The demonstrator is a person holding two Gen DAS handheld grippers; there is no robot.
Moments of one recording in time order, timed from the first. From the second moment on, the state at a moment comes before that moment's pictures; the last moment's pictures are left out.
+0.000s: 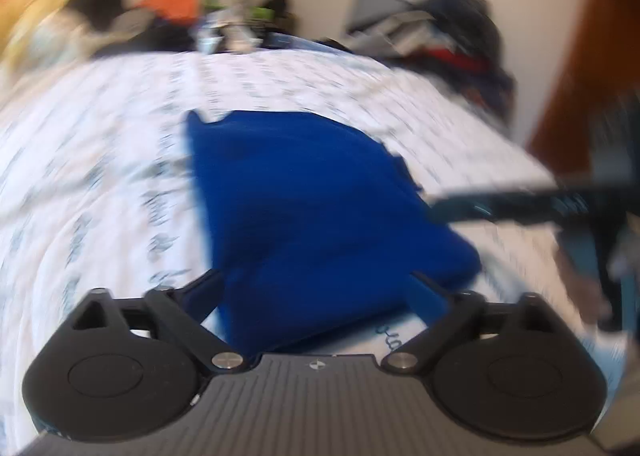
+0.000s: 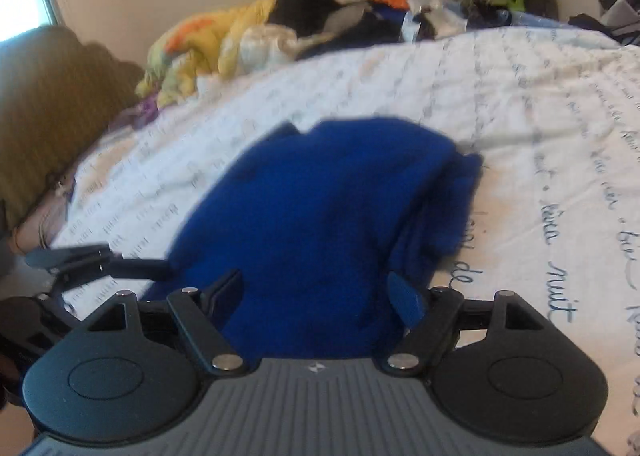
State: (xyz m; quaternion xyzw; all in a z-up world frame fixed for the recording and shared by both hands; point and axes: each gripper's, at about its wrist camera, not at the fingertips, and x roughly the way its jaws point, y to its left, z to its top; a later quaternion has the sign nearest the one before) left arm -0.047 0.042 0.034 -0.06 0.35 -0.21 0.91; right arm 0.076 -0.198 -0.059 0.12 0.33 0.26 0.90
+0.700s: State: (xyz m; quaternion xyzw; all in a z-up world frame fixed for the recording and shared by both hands) left arm -0.052 0.039 0.058 -0.04 0.30 -0.20 0.93; right arm 0.114 -0.209 -0.053 0.14 0.33 0.22 0.91
